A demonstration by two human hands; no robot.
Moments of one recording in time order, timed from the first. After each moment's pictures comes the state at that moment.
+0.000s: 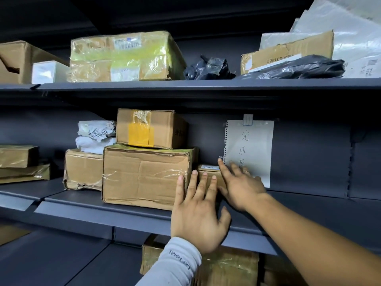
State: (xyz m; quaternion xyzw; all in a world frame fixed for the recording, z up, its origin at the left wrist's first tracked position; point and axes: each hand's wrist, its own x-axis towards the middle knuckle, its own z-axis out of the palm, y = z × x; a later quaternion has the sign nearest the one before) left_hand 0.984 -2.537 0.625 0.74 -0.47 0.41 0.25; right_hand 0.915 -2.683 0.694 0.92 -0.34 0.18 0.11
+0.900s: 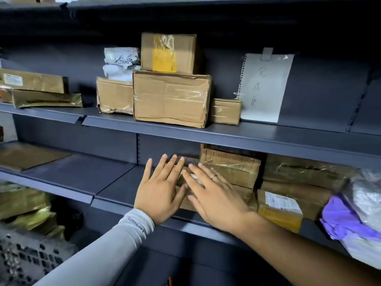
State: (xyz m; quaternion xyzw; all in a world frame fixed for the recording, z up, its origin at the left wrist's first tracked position) left_hand 1.011 -2.384 0.480 0.78 -0.49 0.33 0.21; right_hand 0.861 -2.514 0.506 0.94 -0.04 0.28 0.17
